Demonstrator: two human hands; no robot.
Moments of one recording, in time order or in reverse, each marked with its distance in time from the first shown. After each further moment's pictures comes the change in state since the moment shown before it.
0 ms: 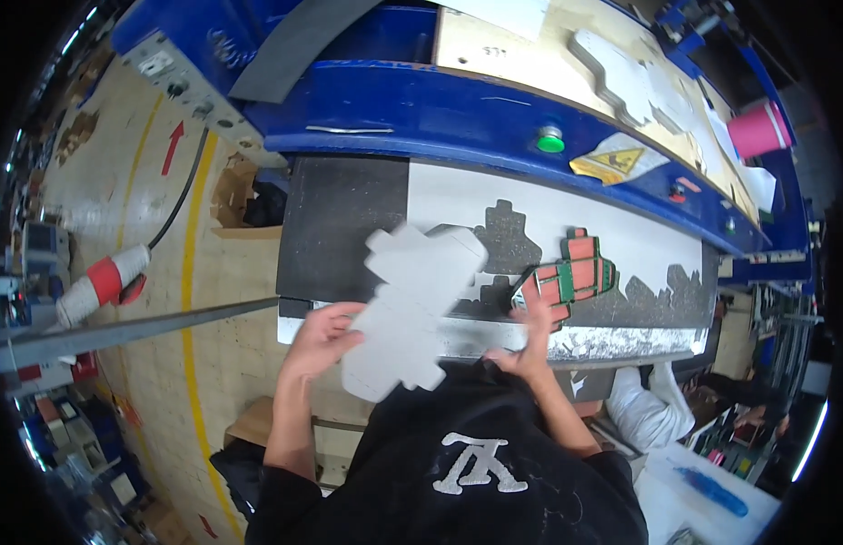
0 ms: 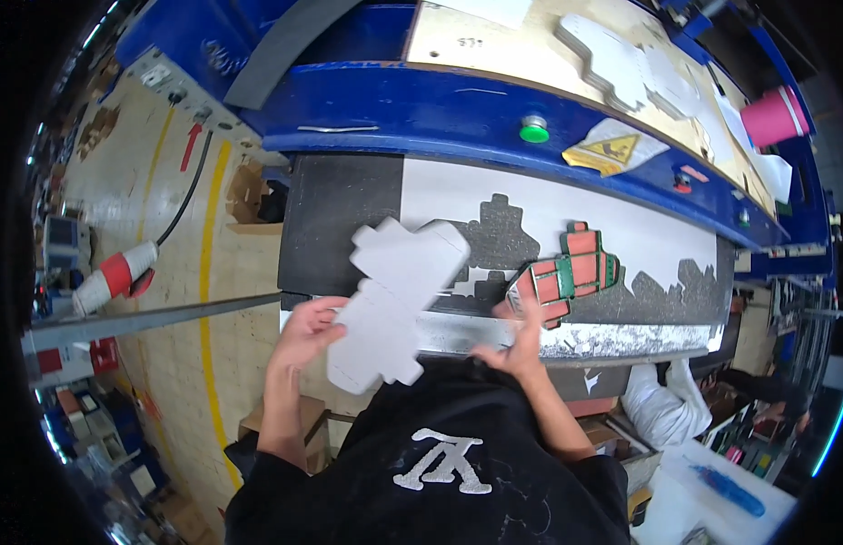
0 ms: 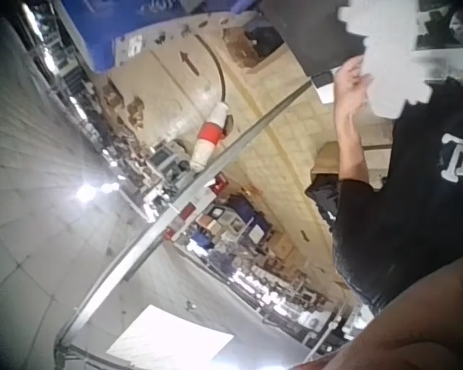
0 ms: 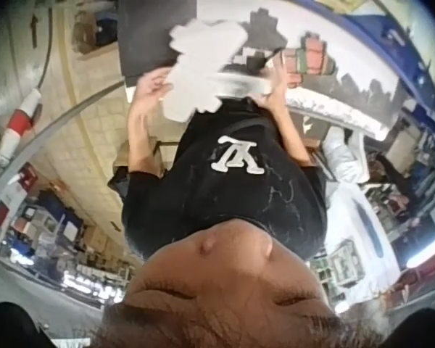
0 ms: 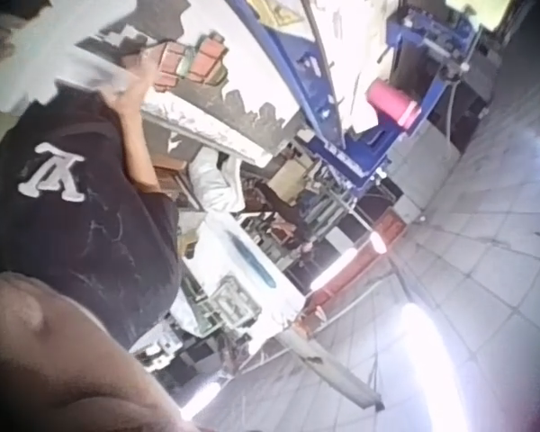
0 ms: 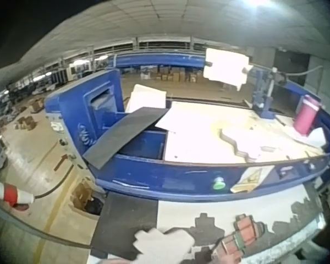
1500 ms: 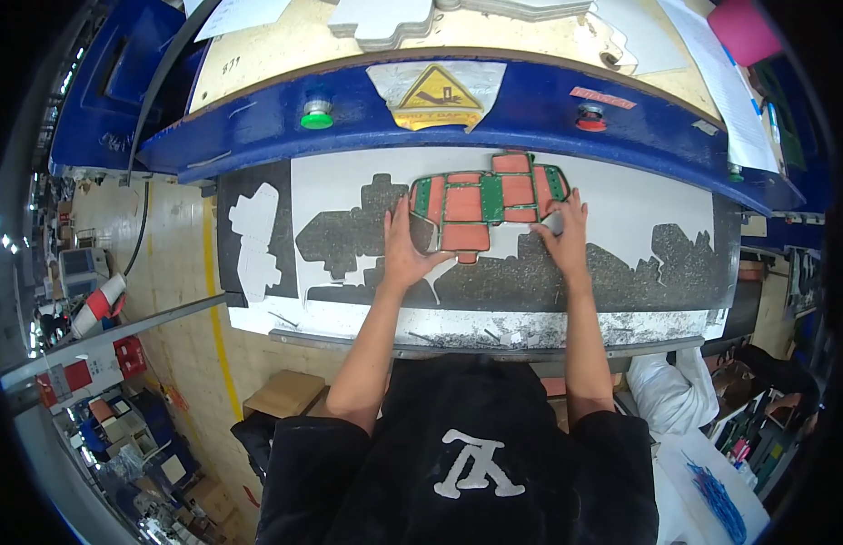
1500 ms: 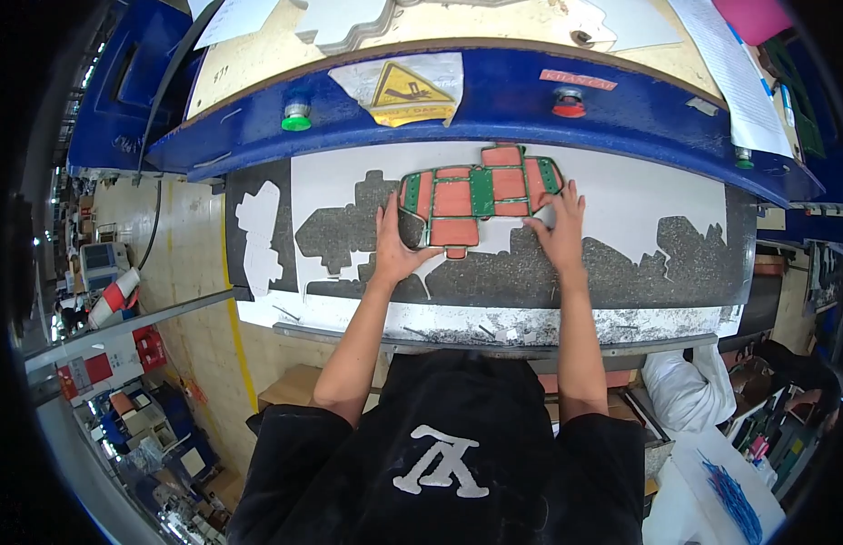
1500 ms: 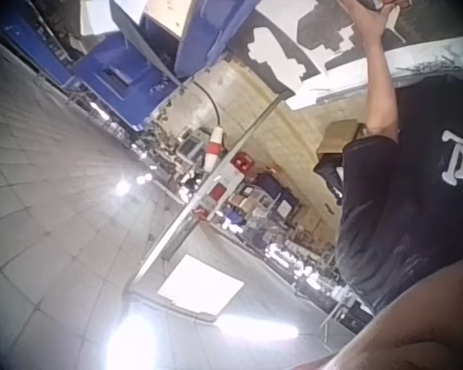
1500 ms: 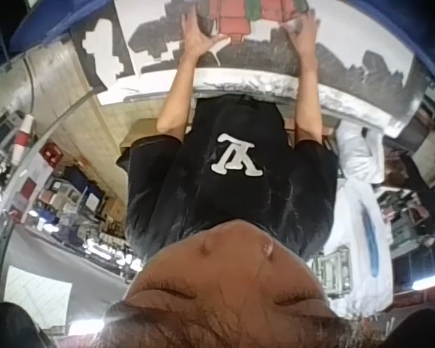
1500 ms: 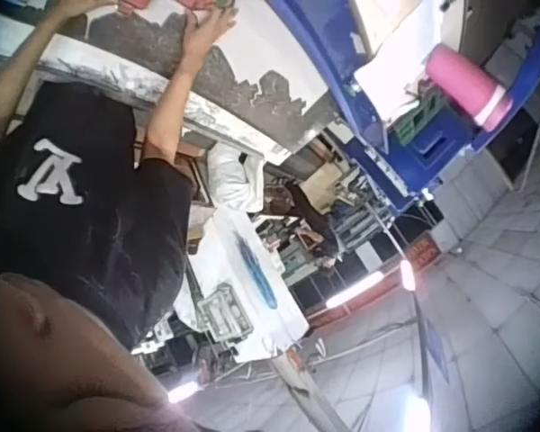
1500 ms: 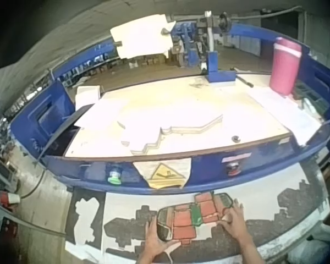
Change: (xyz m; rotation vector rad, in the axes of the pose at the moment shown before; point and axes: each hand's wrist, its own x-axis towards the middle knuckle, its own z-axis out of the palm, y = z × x) left_hand 0.293 -0.060 0.326 0.942 0.454 0.524; right_hand -0.016 0.350 -0.136 -0.091 -0.045 0.415
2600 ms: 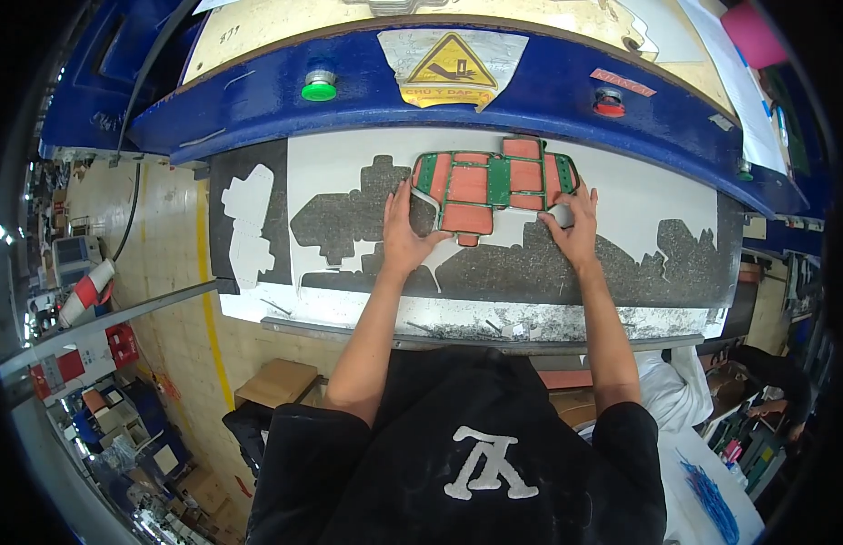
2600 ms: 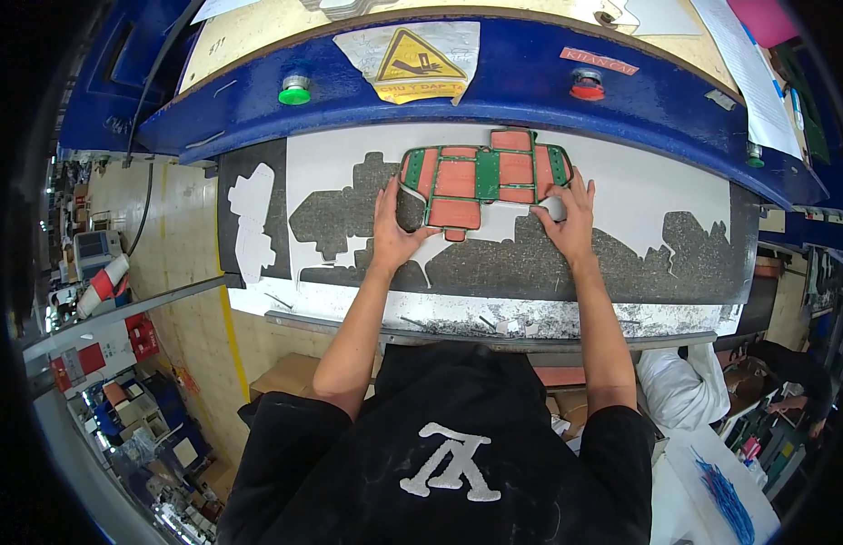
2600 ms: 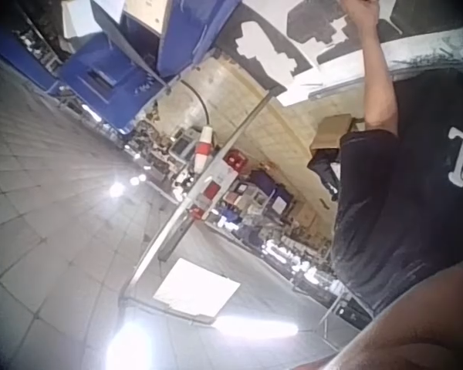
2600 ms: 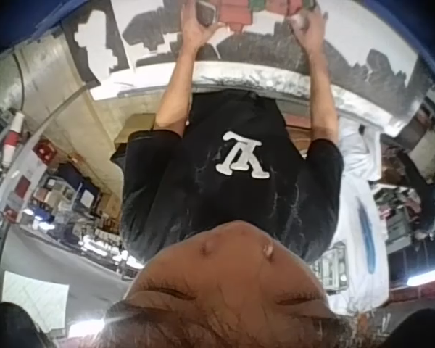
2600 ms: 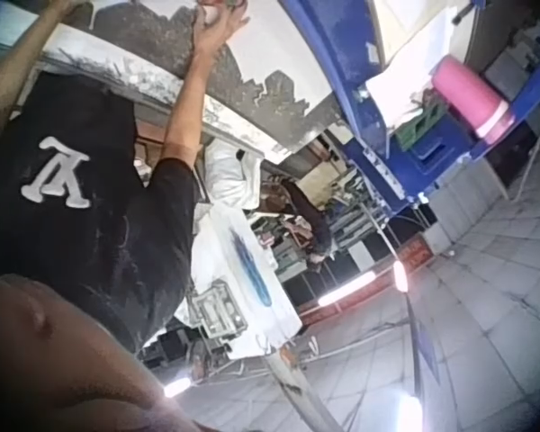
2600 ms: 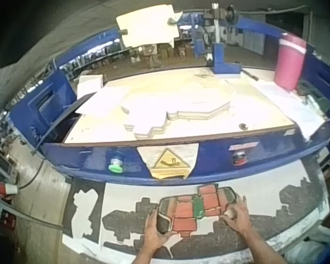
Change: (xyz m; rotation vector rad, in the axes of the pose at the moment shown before) left_hand -0.003 -0.010 0.011 -0.039 0.081 -0.042; right_hand 0.004 0.011 -0.003 0.040 0.026 -0.145
